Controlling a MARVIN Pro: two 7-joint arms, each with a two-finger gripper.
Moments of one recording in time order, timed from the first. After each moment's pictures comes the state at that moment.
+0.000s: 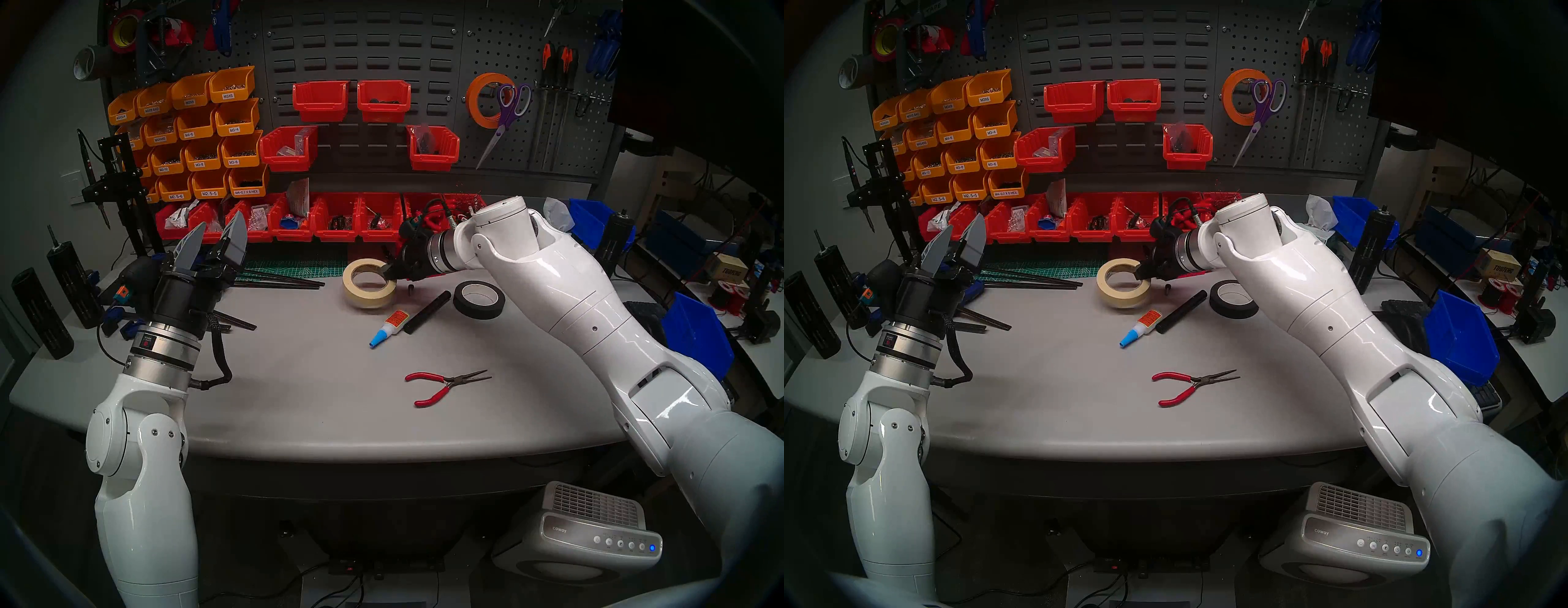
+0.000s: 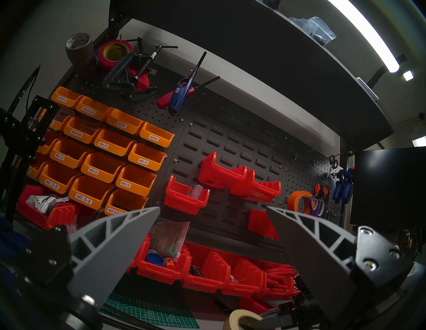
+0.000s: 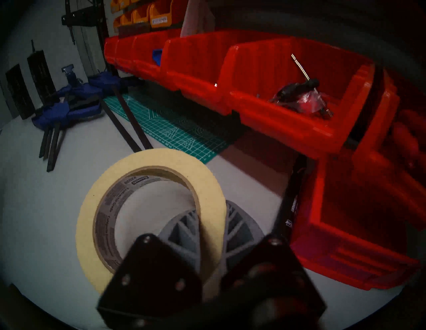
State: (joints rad) left arm 1.90 -1.60 -1.94 -2.23 -0.64 0.04 -0.46; right arm -0.68 -1.15 0.89 -1.37 0.60 0.80 0.43
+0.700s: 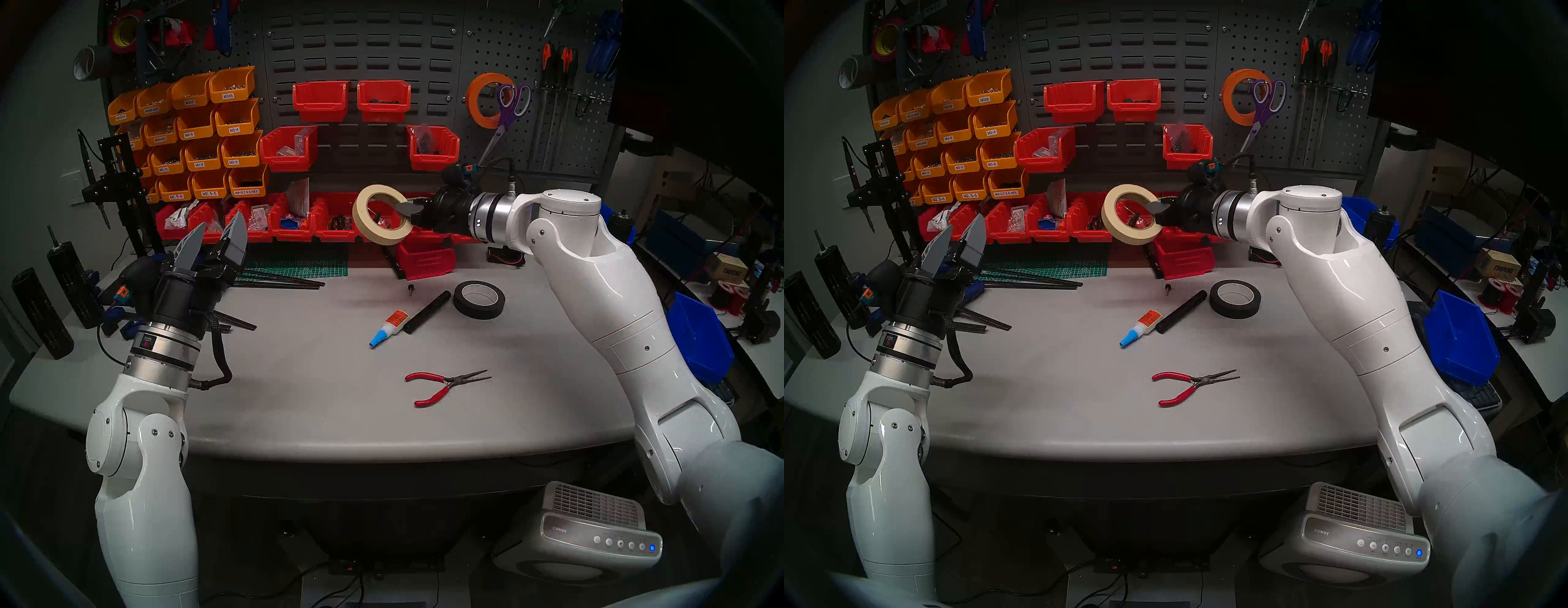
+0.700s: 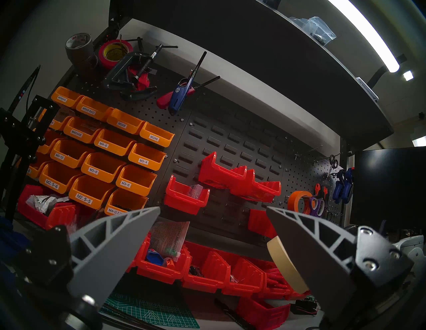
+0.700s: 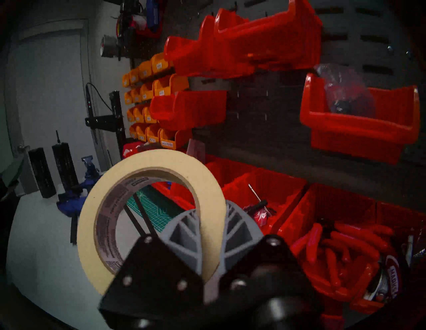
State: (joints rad) left arm 1.90 -1.59 -1.94 -2.22 -0.64 0.04 -0.46; right arm -0.84 -1.07 1.16 -1.61 0.72 0.59 0.40
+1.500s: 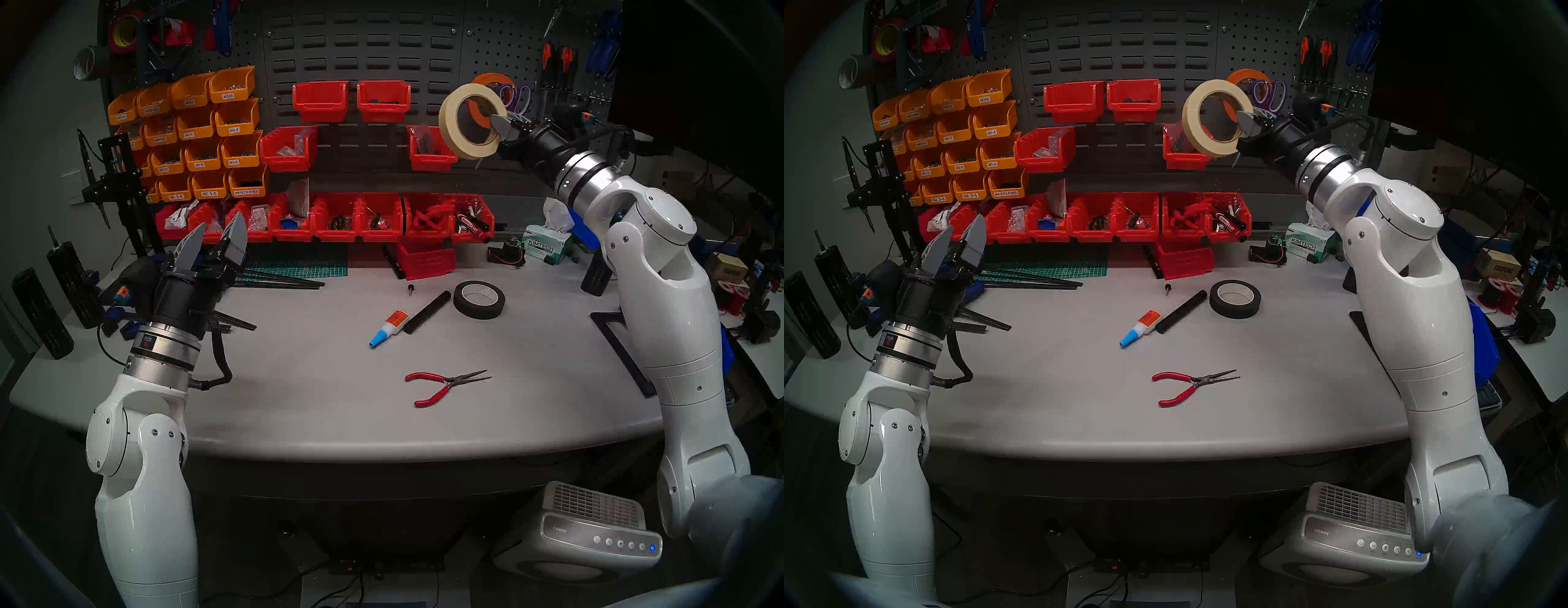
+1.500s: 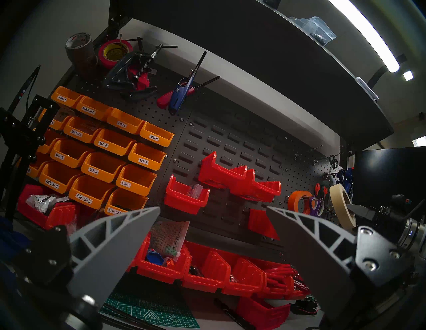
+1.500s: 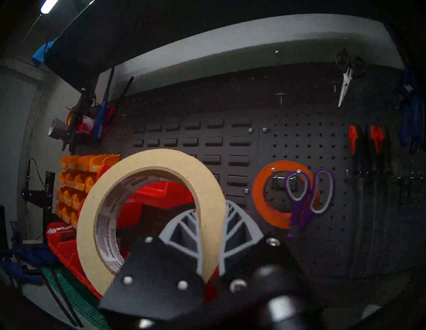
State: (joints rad) left arm 1.90 -1.59 -1.94 -2.22 -0.64 0.04 -0.46; right arm -1.10 -1.00 1.49 -1.90 0.65 0.30 0.14
